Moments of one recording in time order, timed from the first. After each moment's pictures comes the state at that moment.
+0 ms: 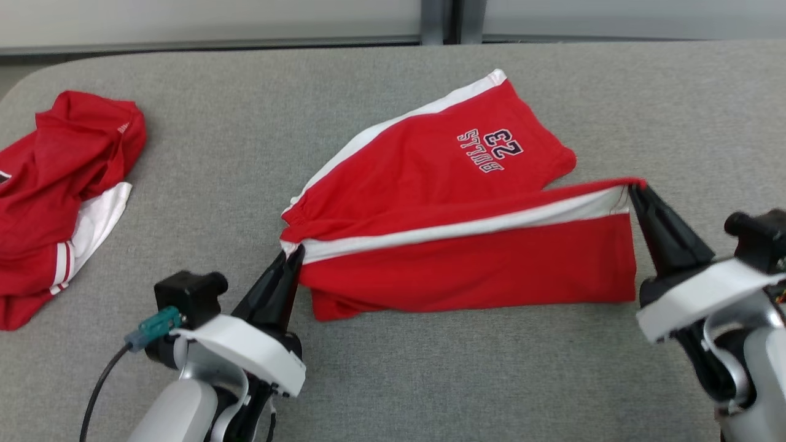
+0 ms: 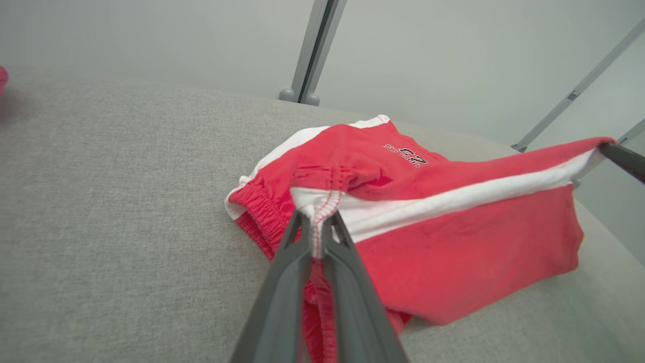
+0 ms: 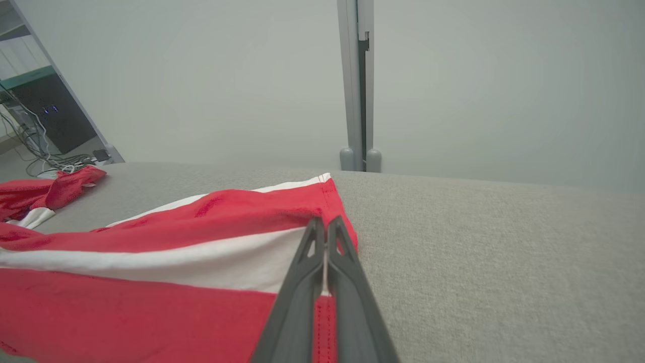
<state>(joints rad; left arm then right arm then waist) -0.18 0.24 -0.41 0.09 -0.64 0.01 -0.02 -0.20 -0.27 0.16 -0.01 0.39 0.13 0.14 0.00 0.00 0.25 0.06</state>
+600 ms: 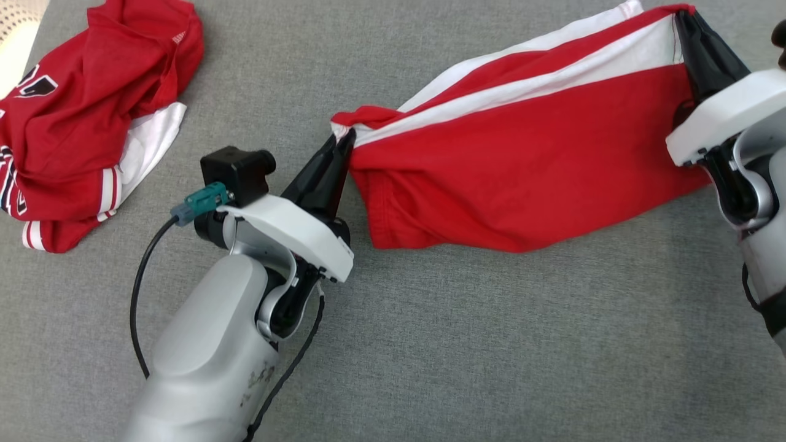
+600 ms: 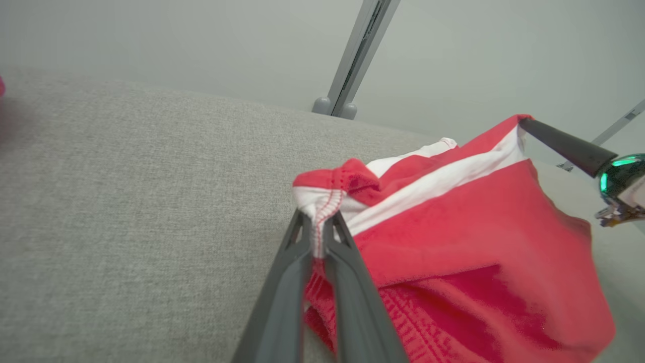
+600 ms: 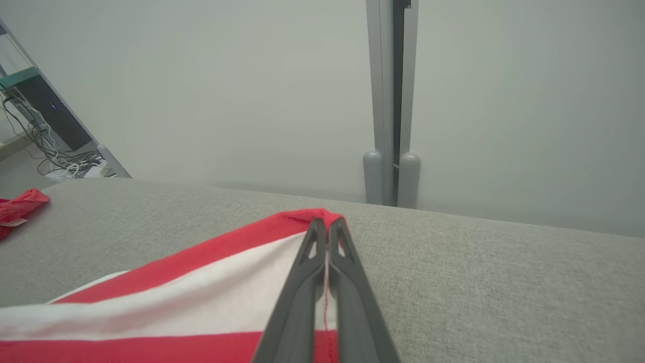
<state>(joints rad) -0.60 0.09 -0.46 0.42 -0.66 -0.09 -0.09 -0.85 -0.36 0.33 0.57 0.50 0.13 0.03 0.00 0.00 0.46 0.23</state>
